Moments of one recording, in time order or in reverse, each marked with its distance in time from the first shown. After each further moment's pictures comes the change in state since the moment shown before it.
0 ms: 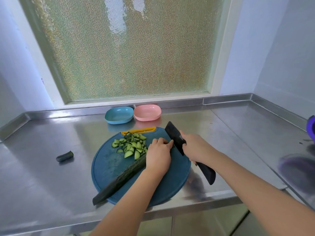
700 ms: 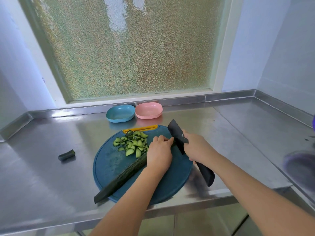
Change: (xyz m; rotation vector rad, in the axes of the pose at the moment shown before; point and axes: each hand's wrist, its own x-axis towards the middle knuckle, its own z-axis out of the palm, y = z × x) left_hand 0.000 0.001 -0.003 -0.025 0.004 -0.029; right_hand 0.002 0.004 0.014 0.137 0.018 0.051
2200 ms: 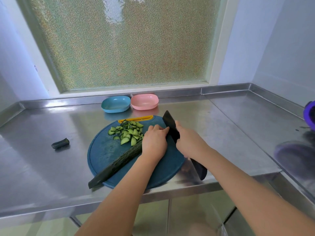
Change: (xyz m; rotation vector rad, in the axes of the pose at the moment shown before) left_hand -0.001 -0.001 0.002 0.015 0.026 -0.001; right_hand -0.019 -0.001 0.015 -0.129 0.003 -0.052
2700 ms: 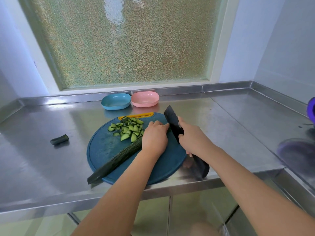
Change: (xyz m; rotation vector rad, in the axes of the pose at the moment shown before) left_hand 0.001 -0.001 0.001 0.003 0.011 0.018; right_hand -0.006 0.005 0.000 0.139 0.042 0.010
